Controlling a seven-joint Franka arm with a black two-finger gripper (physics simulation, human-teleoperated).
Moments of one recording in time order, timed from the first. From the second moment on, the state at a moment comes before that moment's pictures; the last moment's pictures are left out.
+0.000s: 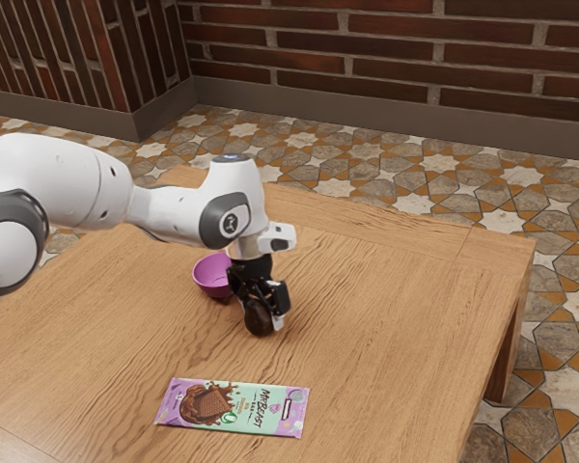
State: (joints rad) arm 0.06 0.58 -0.17 -1.72 -0.06 2.17 0.18
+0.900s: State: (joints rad) arm 0.08 0.62 0.04 -1.41 -0.08 1.95 0.23
